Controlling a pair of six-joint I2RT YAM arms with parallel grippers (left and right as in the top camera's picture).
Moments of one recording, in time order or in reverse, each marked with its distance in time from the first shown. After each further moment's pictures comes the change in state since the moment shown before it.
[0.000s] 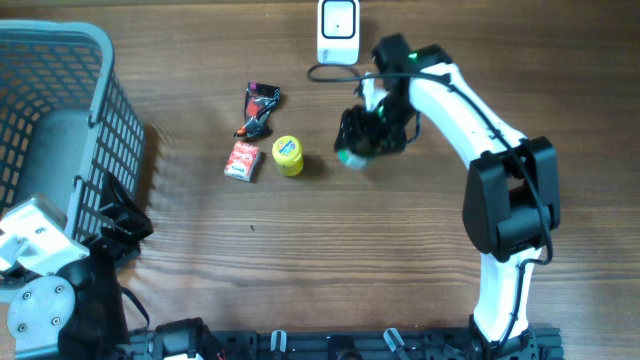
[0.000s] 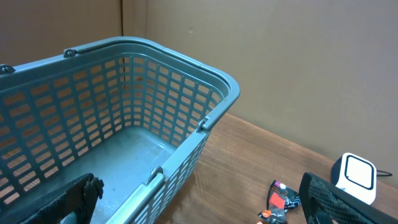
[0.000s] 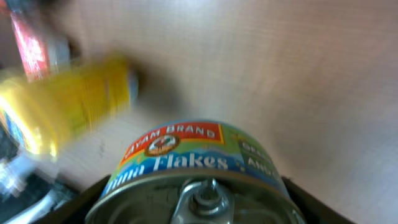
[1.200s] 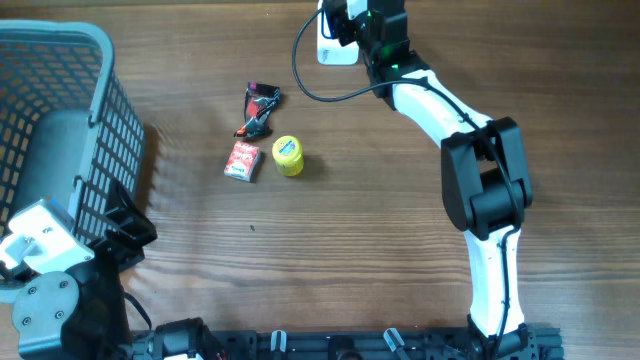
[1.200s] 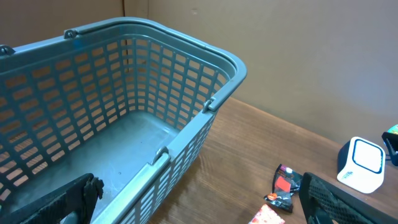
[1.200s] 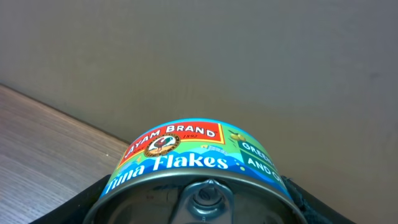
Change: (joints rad) left arm 0.000 0.000 0.000 -0.067 0.000 0.000; right arm 0.026 0.181 0.010 1.444 0.449 -0.427
